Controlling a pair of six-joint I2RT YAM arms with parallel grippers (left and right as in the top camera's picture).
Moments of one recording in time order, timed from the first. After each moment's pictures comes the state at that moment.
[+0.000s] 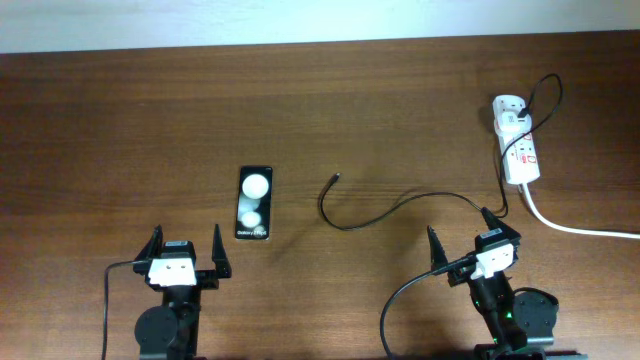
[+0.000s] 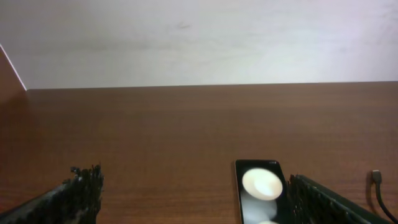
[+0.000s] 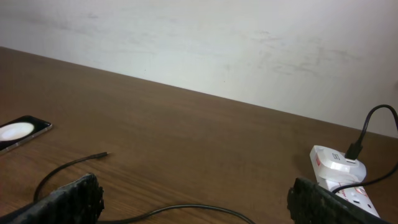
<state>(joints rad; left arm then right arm) -0.02 0.02 0.01 -0.07 -0.04 0.04 -0.02 0.01 0.01 -0.05 -0.28 -0.13</state>
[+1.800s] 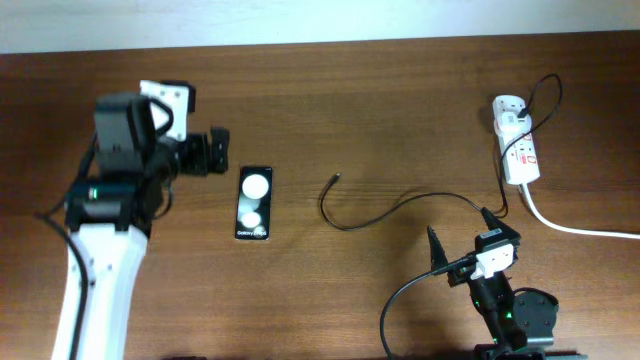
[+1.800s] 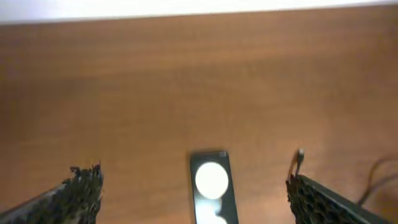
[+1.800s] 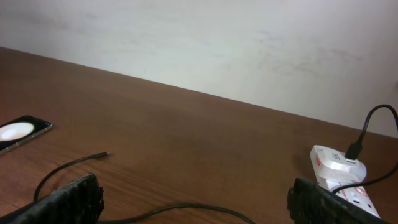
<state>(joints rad) -0.02 1.33 1.32 -0.74 0.17 0.05 -0.02 0.01 0.01 -0.05 -0.28 -0.13</state>
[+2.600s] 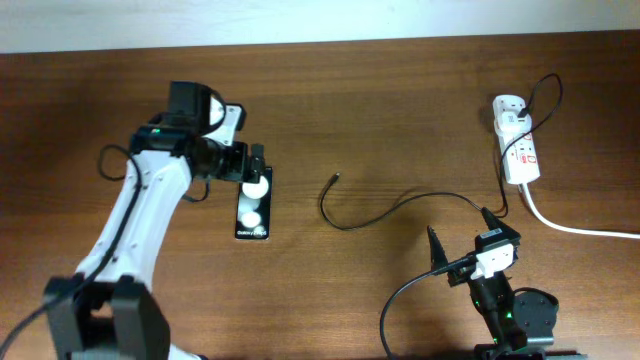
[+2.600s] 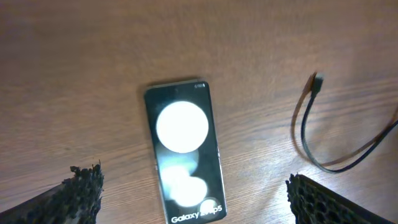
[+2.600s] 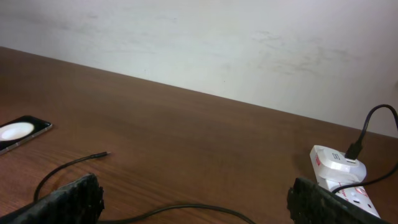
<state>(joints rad) -0.12 1.69 1.37 -0.87 0.21 0.05 -0.02 0.01 0.01 -0.05 -0.28 -0.13</state>
